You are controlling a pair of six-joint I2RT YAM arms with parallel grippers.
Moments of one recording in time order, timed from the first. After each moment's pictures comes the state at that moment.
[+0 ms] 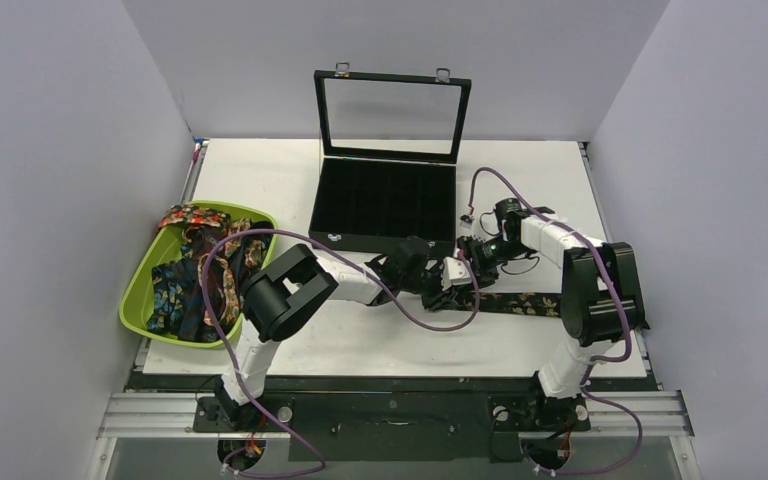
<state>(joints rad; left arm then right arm) -0.92 2.11 1.16 0.39 0.55 0.27 0.16 1.75 1.09 -0.81 -0.79 -0.03</state>
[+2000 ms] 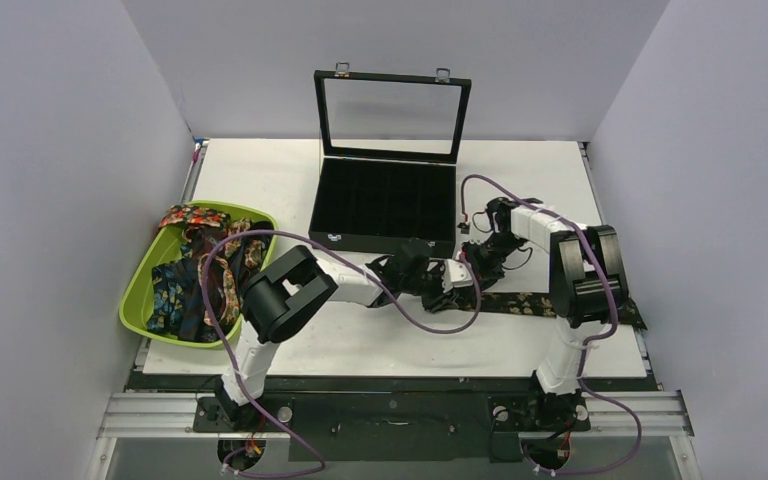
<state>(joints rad) -0.93 2.12 1.18 0.37 0.52 0.28 0.16 1.89 1.19 -0.94 -0.52 -0.09</state>
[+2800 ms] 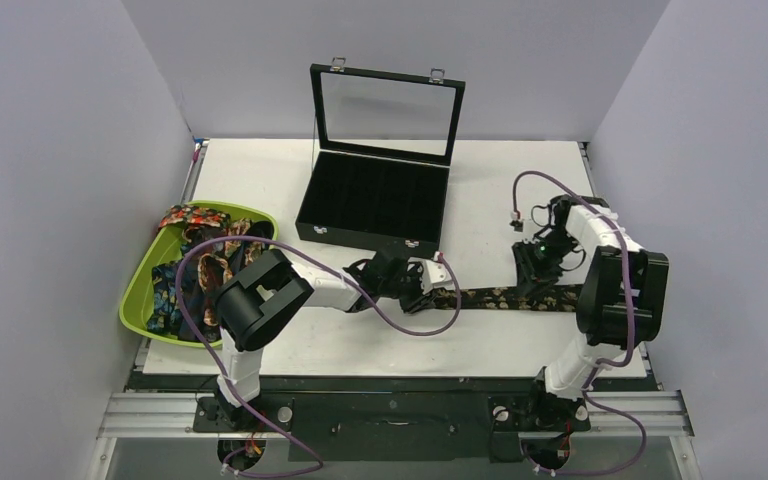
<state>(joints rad) -0.89 1.94 0.96 0.36 0.43 0.29 -0.09 1.72 1.20 -1.13 -0.38 -0.37</state>
